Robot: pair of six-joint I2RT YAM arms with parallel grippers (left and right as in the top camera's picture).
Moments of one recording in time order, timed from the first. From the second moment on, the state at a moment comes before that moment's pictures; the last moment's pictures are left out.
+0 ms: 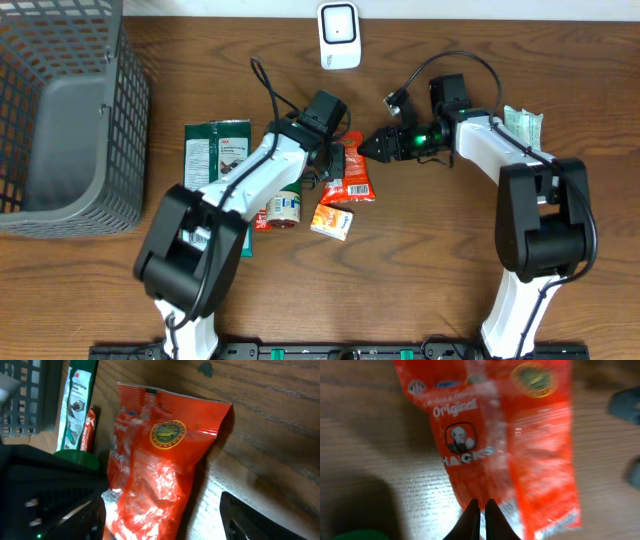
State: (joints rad) left arm -0.53 1.95 1.34 -0.65 0.12 -0.51; right arm 0.15 2.07 1.31 -0.46 -0.84 0.00
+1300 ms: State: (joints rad) left arm -0.52 1.89 1.36 -0.67 0.07 -0.45; right arm 0.21 2.16 1.31 -0.38 -0.92 0.06
